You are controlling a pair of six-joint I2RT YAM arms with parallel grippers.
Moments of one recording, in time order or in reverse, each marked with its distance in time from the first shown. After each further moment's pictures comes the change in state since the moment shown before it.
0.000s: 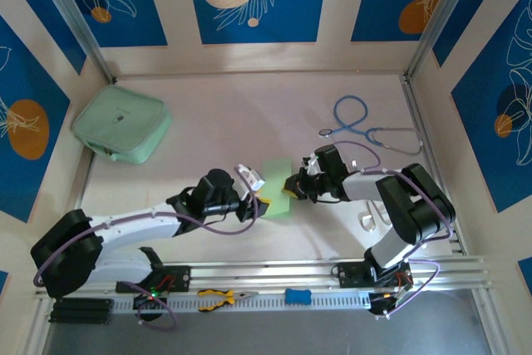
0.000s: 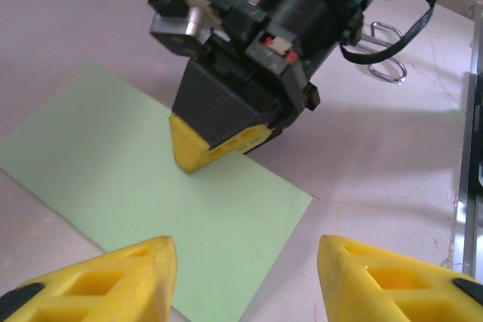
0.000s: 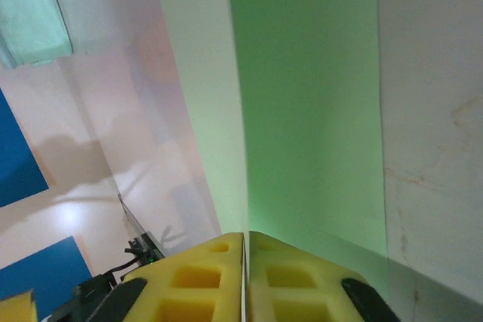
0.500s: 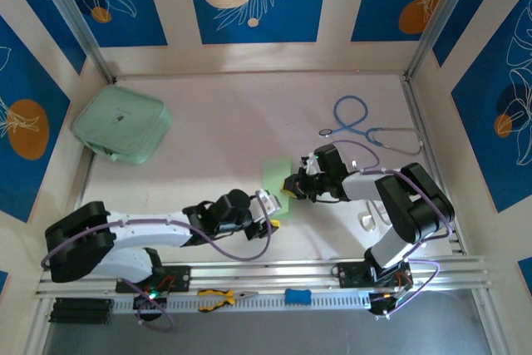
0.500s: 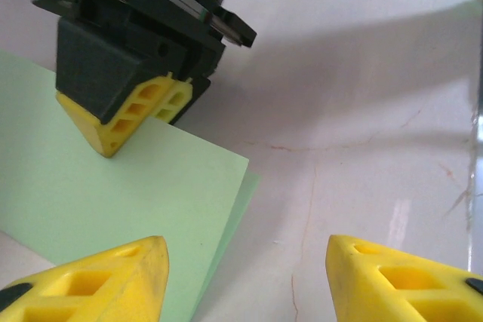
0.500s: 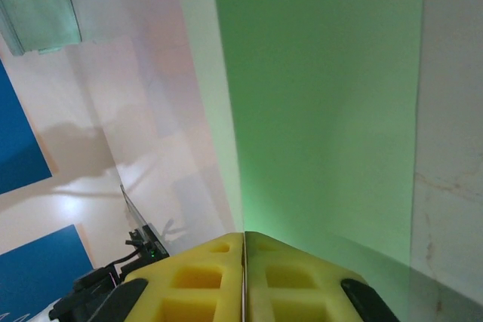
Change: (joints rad) left arm -0.231 0.101 0.009 -0.007 -0.227 0.143; right arm -0.002 0.008 0.000 0.023 -0.032 -0.027
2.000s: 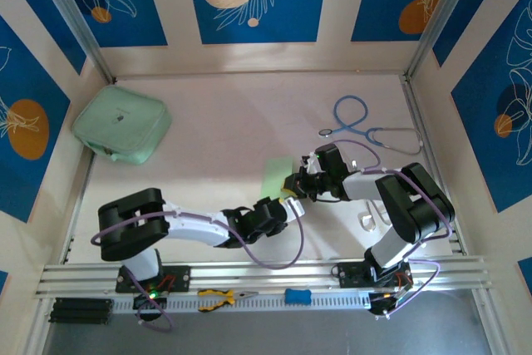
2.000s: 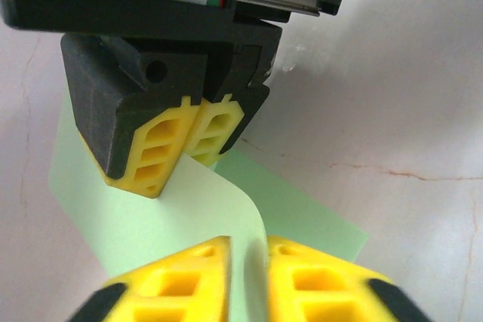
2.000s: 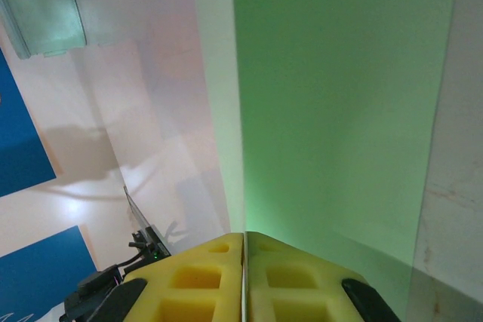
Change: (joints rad) left arm -0.130 0.333 0.212 -0.010 -0.462 0.128; right arm -0.012 0.000 0.000 0.007 -0.005 0.000
